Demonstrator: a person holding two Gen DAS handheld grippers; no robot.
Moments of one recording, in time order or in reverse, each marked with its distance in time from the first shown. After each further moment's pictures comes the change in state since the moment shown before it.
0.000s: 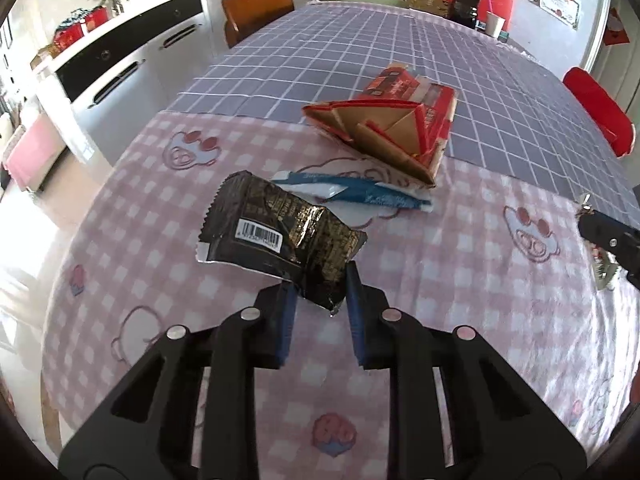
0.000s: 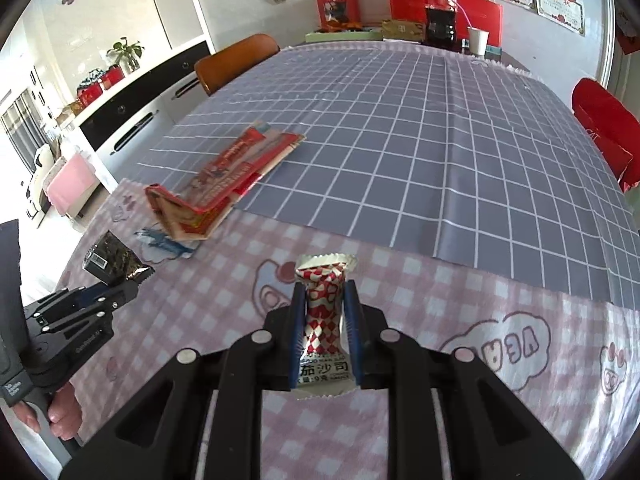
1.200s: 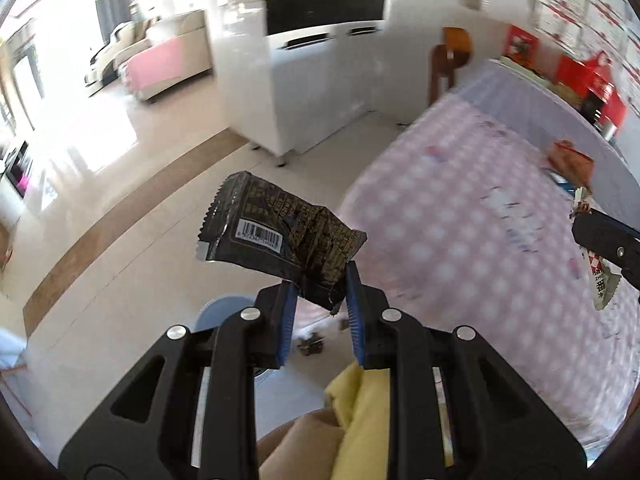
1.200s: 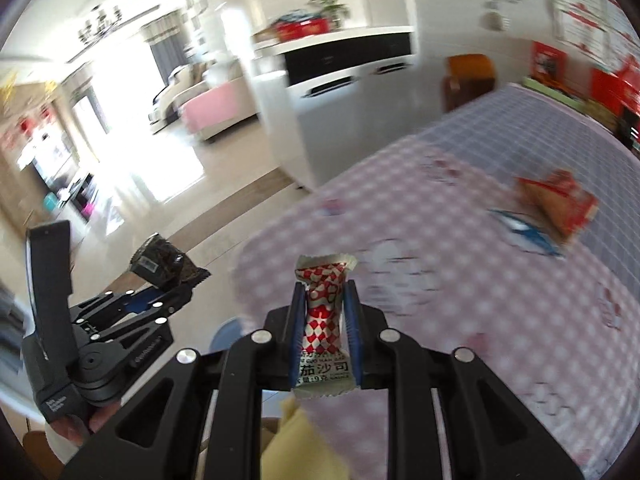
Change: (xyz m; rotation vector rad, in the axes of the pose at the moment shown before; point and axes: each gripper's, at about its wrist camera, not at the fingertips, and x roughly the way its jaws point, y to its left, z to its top) left arm -0.135 0.228 -0.174 -0.431 -0.075 0.271; right arm -0.057 0.304 -0.085 -0.445 0.018 0.401
